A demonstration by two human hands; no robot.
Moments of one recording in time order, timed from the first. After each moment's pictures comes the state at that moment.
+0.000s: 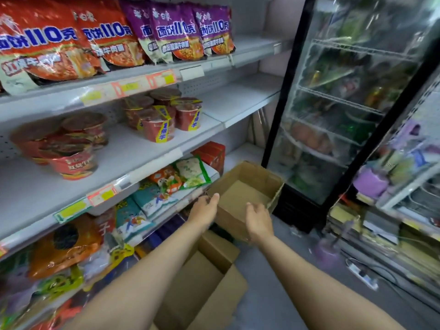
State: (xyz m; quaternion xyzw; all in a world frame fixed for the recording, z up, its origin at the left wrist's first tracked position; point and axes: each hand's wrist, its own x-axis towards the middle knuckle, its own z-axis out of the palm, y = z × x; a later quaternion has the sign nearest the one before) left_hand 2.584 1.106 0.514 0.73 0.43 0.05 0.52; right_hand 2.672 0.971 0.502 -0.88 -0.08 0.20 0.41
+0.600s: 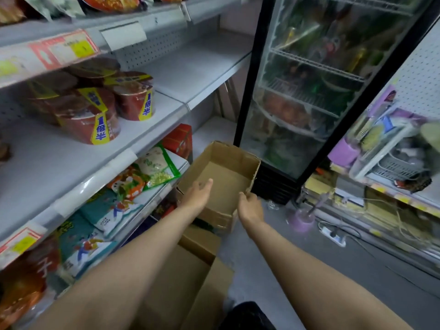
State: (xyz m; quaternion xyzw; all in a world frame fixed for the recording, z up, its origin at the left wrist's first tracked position) left_hand 2.739 1.169 0.462 0.78 0.38 -0.06 0.49; right_hand 2.795 1.013 0.444 -0.89 0.05 0.22 0.41
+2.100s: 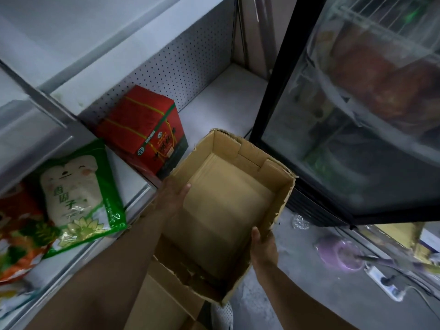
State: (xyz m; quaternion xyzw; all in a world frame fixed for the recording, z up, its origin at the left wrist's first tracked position) left_hand 3.066 1.328 0.163 0.76 0.46 -0.07 0.45; right_hand 3.112 1.067 0.156 -0.85 0.17 0.32 0.37
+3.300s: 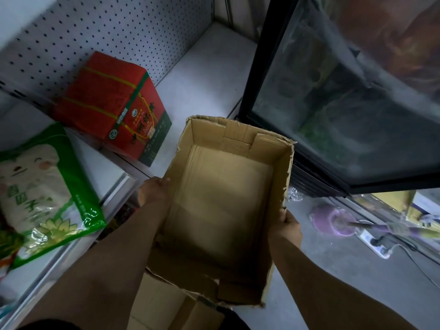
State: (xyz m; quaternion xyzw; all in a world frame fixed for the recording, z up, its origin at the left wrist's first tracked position) left_hand 3.078 1.334 0.100 0.73 0.58 -0.15 0.32; right_hand 3.144 1.029 0.118 -0.88 0.29 0.22 0.32
